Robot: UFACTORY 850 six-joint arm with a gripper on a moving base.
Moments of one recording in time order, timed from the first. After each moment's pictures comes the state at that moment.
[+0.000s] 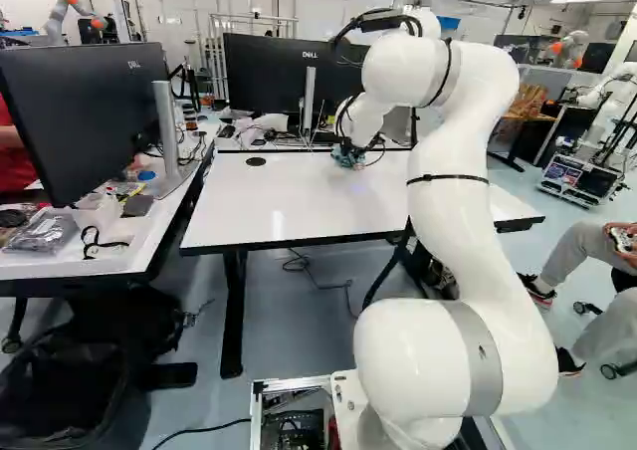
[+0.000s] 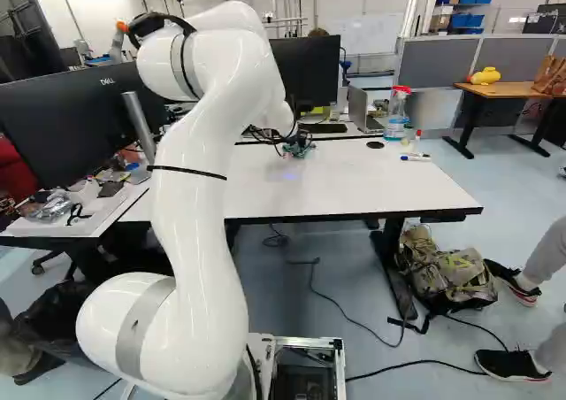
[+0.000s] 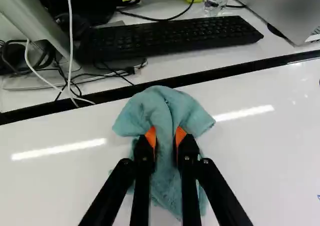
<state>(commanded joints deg) -7.1 -42.5 -85.2 2.5 5.9 0.0</state>
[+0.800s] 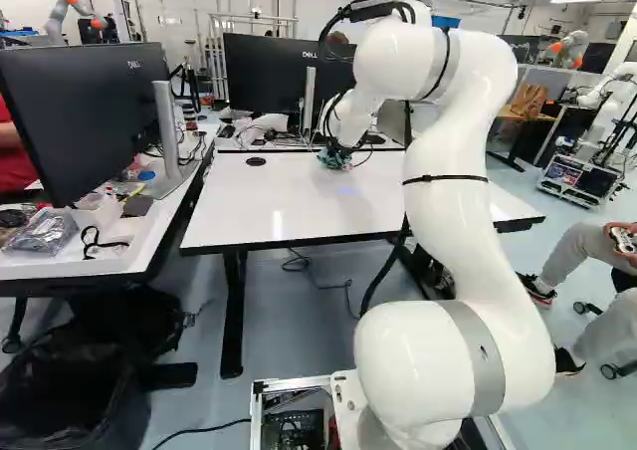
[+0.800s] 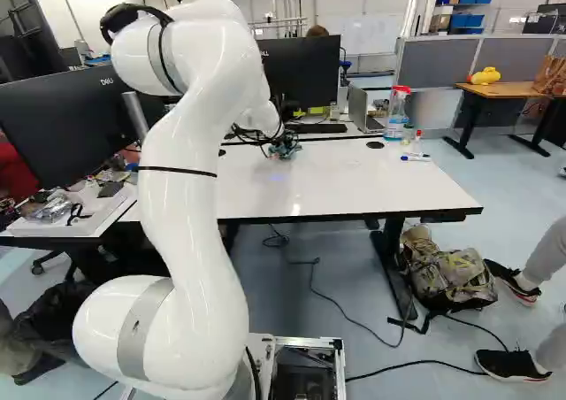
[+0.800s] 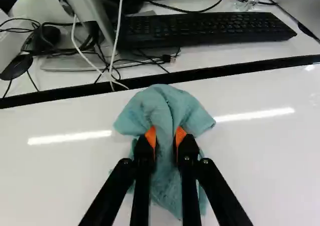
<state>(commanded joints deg) -2.6 -37.7 -78.4 2.5 5.9 0.0</state>
